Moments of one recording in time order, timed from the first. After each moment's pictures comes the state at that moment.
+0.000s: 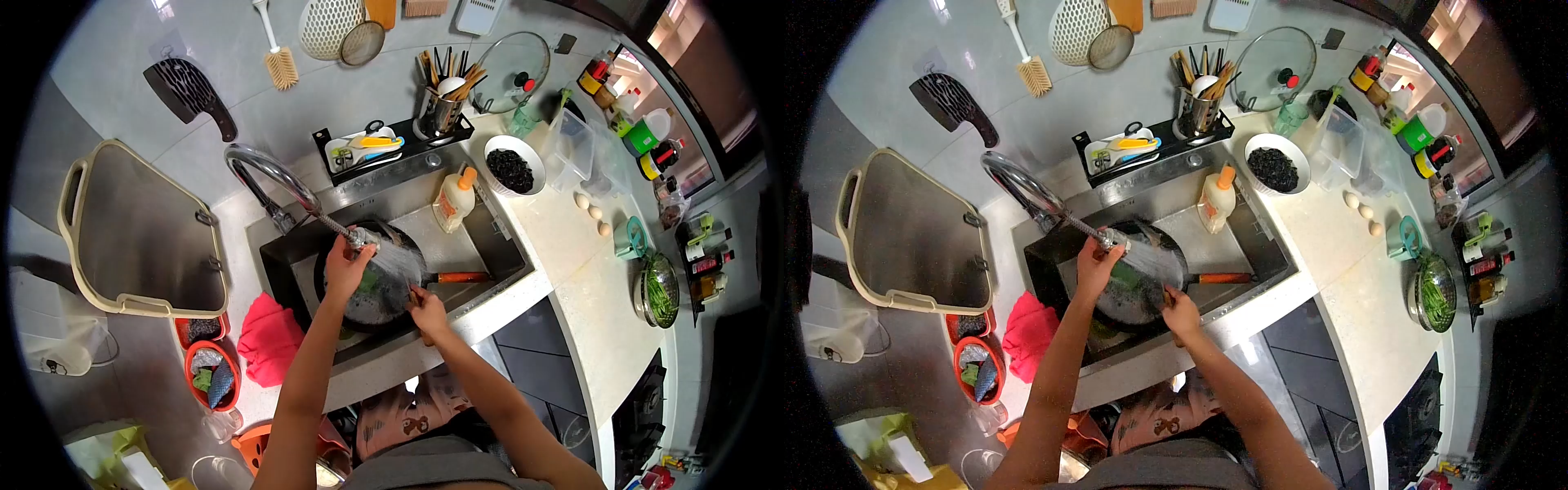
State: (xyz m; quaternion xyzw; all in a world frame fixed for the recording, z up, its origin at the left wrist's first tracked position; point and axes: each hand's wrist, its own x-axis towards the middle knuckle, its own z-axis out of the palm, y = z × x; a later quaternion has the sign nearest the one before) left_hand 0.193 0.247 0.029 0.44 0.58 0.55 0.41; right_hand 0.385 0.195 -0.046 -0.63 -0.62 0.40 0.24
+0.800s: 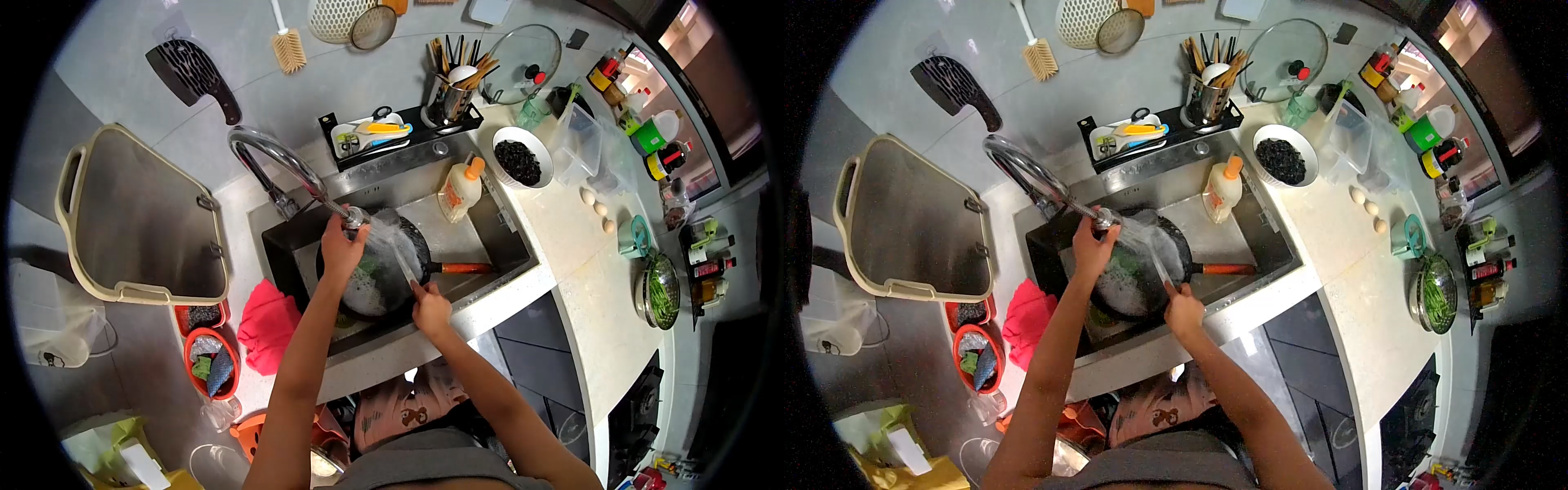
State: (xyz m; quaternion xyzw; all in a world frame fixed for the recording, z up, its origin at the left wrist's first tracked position) left_hand 0.175 0.260 0.021 0.55 0.65 0.48 0.20; right_hand 0.382 0.176 -0.027 -0.63 -0.74 0.20 0.11
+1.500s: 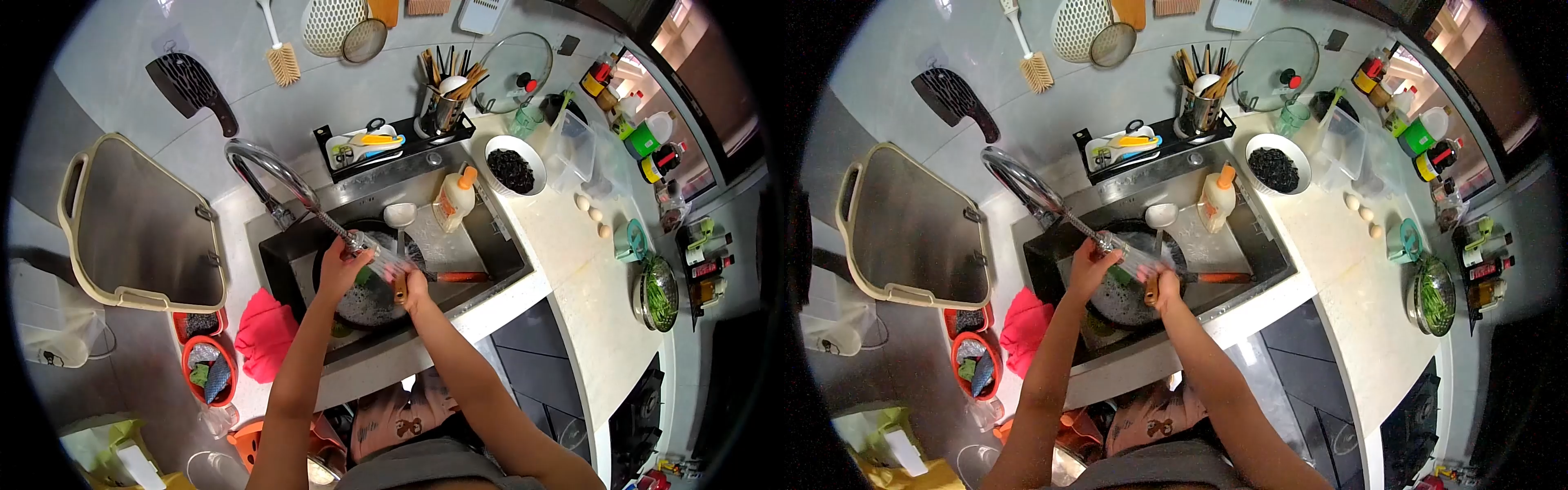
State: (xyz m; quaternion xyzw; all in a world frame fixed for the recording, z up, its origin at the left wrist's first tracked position) left_hand 0.186 0.240 0.038 0.43 0.53 0.54 0.49; right_hand 0.341 0.254 -0.055 -0.43 0.01 0.78 0.46
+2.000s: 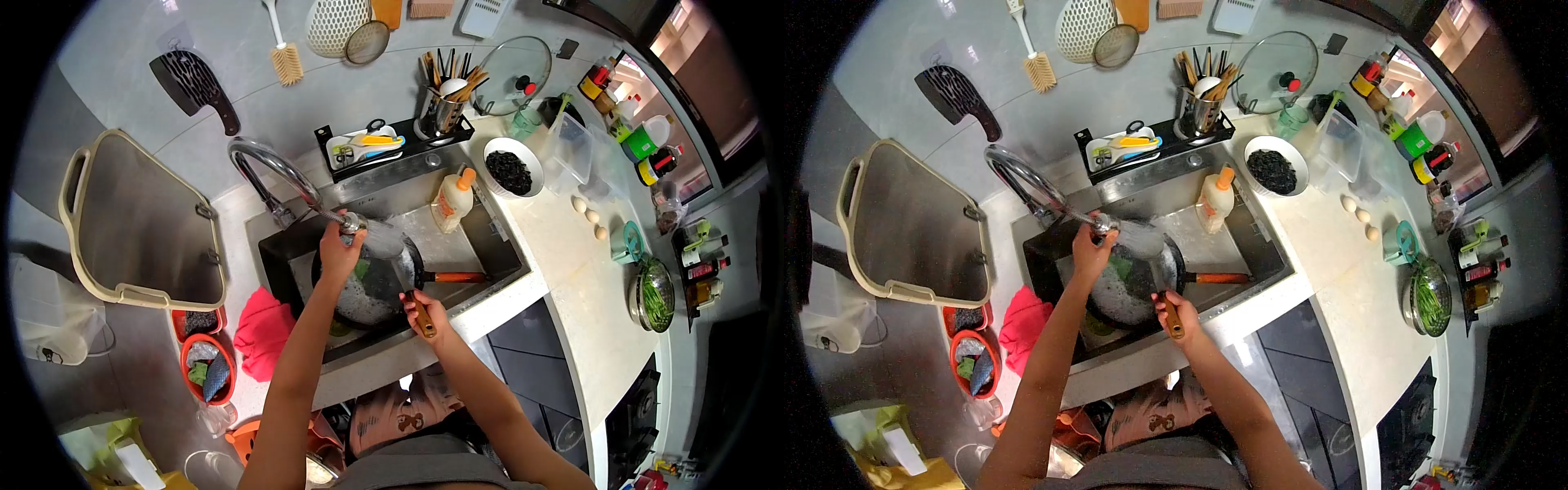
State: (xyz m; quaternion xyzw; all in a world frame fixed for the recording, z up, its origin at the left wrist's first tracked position) left_hand 0.179 0.268 0.021 0.55 0.63 0.51 0.22; right_hand 0.398 0.192 -0.026 -0.29 0.12 0.87 0.37
